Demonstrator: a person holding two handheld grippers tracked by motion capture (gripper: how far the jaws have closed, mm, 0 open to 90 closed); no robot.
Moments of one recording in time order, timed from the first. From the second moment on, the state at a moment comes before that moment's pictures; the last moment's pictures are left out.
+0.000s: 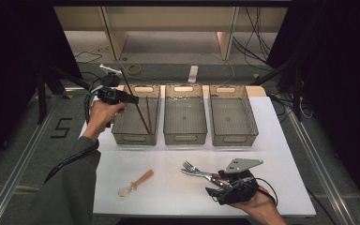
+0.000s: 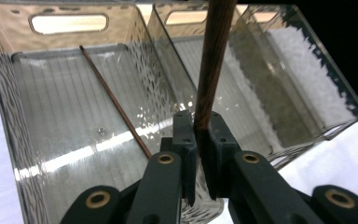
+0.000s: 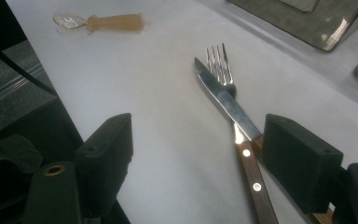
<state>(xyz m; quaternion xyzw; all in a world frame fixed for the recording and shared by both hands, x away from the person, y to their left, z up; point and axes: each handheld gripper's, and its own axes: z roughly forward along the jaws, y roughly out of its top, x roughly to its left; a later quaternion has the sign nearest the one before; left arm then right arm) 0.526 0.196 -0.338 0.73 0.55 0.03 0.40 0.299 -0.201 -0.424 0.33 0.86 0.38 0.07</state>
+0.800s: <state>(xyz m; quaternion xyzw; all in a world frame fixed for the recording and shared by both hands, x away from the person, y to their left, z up) 0.532 0.185 -0.363 0.75 0.56 0.02 0.36 0.298 -0.200 -0.423 0.33 0.86 0.38 0.08</state>
